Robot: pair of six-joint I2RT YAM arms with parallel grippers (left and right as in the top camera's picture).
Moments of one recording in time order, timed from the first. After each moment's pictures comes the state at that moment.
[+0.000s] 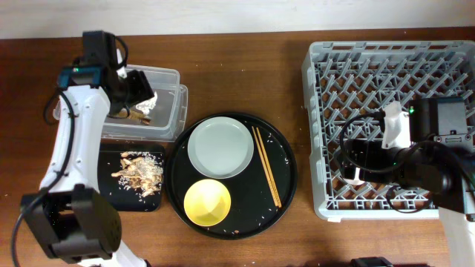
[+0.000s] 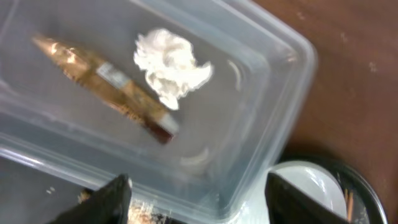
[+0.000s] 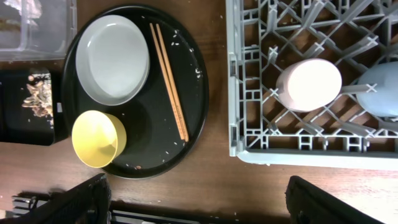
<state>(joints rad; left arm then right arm) 0.06 1.82 1.70 -1.02 0.07 -0.31 0.04 1.16 1.54 -1.52 -0.25 0.21</state>
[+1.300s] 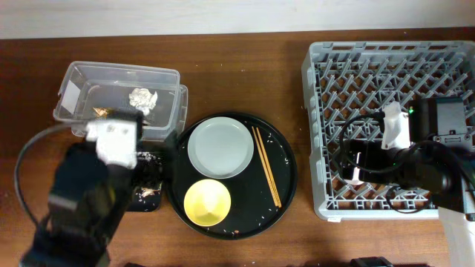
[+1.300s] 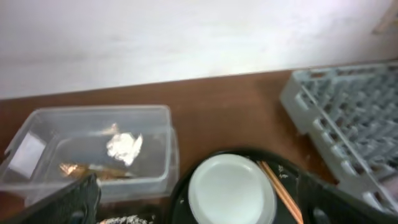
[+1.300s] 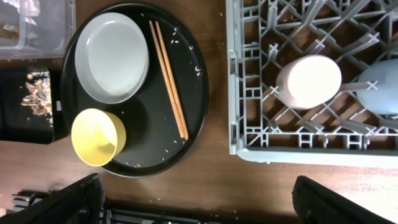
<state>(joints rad) -0.28 0.75 1.15 -0.78 -0.08 -0.09 0.04 1.16 1.54 -1.52 -0.25 0.21</state>
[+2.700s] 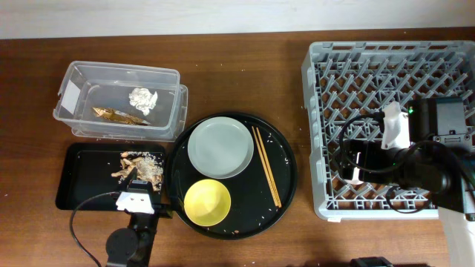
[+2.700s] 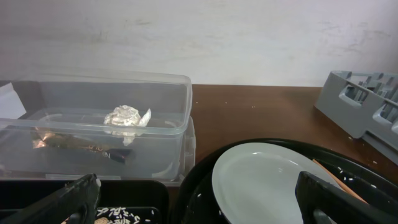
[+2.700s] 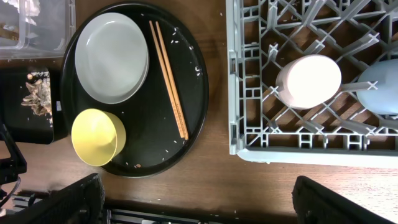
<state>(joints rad) -0.16 0.01 0.02 -0.08 -0.03 -0.09 0.04 1.16 1.53 -1.52 -0.25 0.21</state>
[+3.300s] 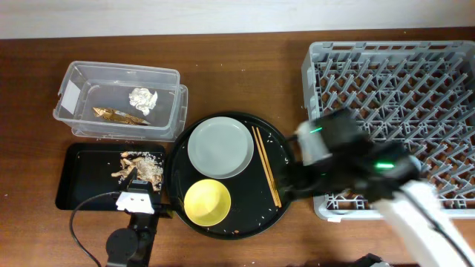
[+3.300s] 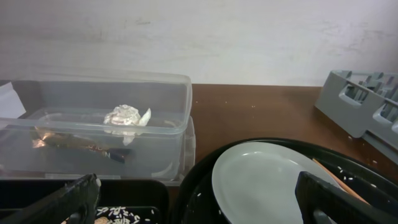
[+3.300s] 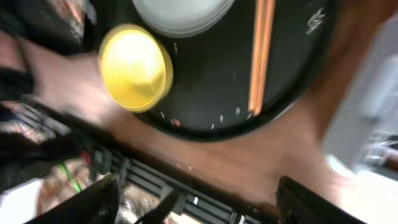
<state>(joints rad) -0.16 0.01 0.02 -0.08 -0.03 -0.09 0.53 1.26 1.26 -1.27 -0.31 0.36</state>
